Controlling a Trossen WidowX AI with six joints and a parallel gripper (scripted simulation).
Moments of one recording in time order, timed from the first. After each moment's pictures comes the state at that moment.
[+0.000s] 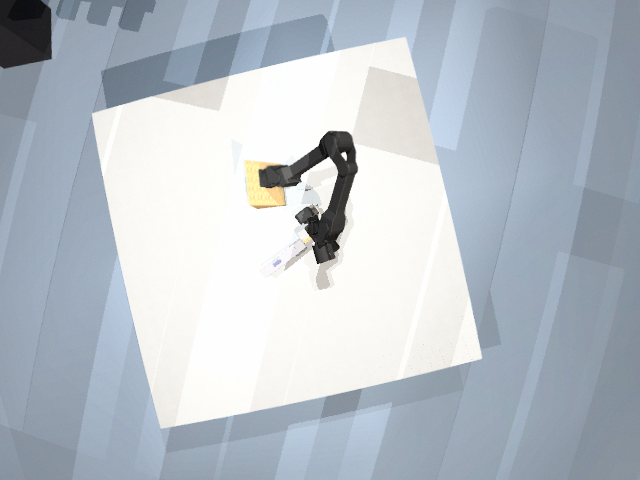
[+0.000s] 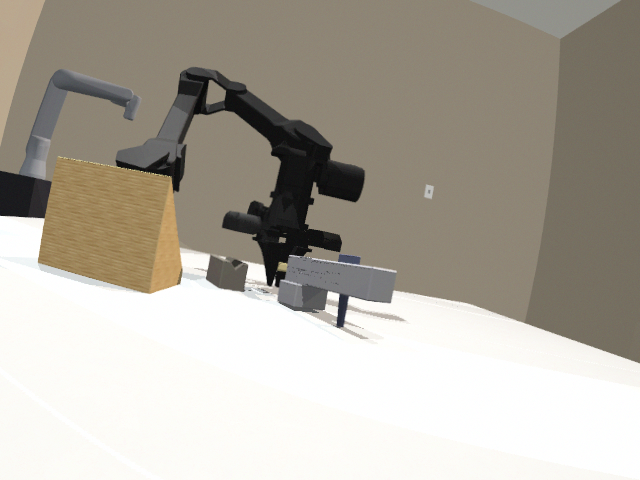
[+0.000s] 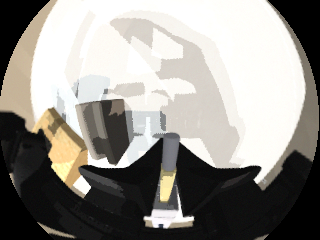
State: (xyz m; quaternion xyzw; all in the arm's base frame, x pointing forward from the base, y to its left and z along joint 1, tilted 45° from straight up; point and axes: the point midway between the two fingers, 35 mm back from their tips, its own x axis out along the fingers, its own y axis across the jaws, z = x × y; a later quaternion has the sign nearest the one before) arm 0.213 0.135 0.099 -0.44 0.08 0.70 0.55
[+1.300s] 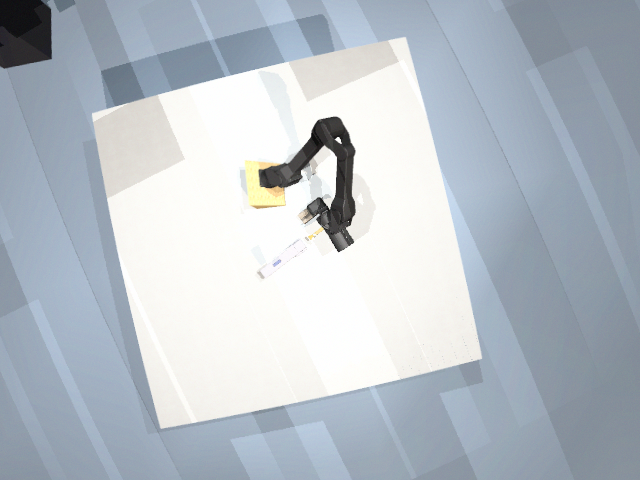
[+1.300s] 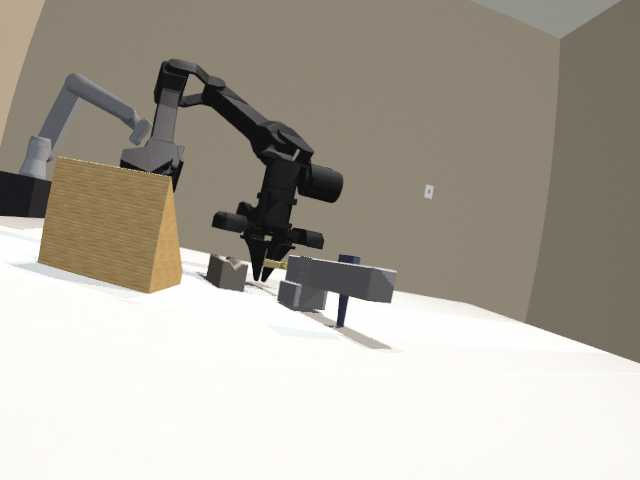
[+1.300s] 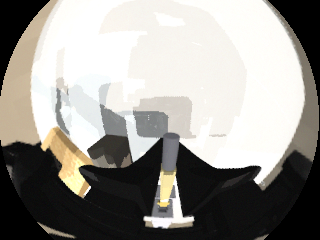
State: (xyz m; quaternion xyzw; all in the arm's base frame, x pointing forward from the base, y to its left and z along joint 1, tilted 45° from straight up) arm 0.185 0.168 0.129 -0.44 0.08 0.70 0.55
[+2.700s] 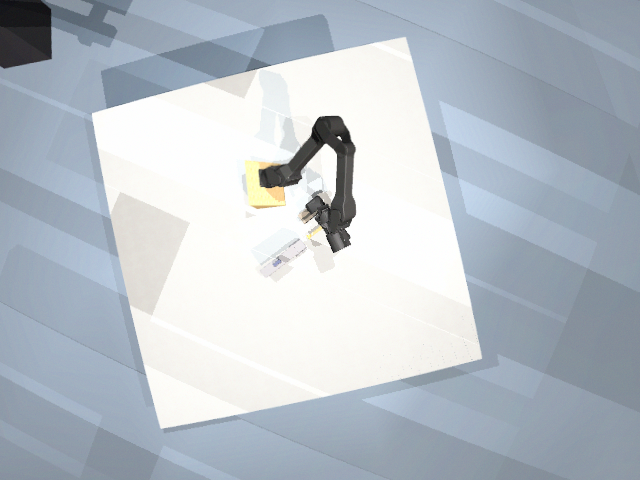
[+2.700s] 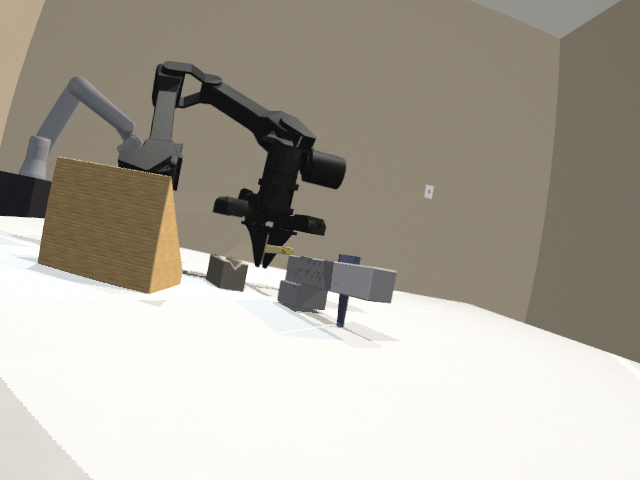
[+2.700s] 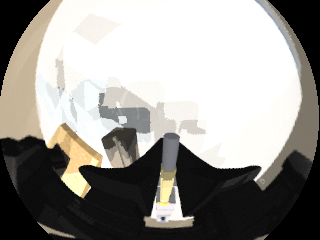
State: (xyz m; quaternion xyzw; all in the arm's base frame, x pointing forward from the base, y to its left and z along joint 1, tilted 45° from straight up) arm 0.183 0.149 0.142 -0.44 0.08 0.70 0.55
